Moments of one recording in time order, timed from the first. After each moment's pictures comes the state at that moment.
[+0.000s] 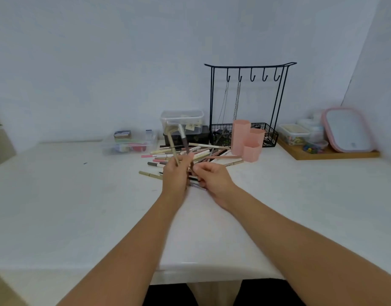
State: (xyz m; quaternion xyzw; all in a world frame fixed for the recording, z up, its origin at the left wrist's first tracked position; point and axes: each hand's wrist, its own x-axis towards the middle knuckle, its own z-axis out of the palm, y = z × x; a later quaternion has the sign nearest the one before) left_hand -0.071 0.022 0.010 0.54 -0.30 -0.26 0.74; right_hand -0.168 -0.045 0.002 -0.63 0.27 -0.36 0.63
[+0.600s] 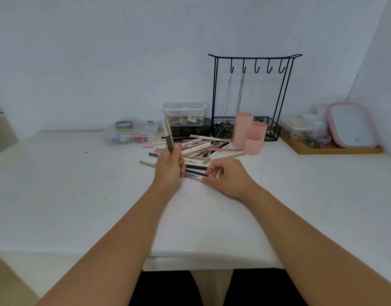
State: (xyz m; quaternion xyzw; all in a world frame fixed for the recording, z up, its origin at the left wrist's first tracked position) left_hand -0.056 0.035 0.008 0.56 -0.35 -0.23 0.71; right_hand -0.211 -0.057 0.003 -0.87 0.29 -0.29 0.26
